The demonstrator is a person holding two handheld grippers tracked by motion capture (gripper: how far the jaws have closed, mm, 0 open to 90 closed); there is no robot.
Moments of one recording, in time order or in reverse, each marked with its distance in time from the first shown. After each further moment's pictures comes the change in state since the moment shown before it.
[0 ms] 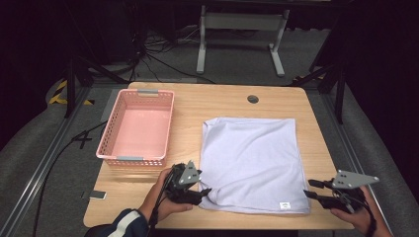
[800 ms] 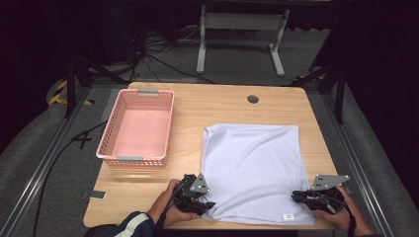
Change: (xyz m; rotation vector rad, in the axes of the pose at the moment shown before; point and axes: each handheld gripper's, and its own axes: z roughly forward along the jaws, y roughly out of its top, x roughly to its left) left arm -0.016 -0.027 0.021 0.151 -0.113 0.036; right arm 0.008 -0.021 0.041 0.135 0.125 -0.021
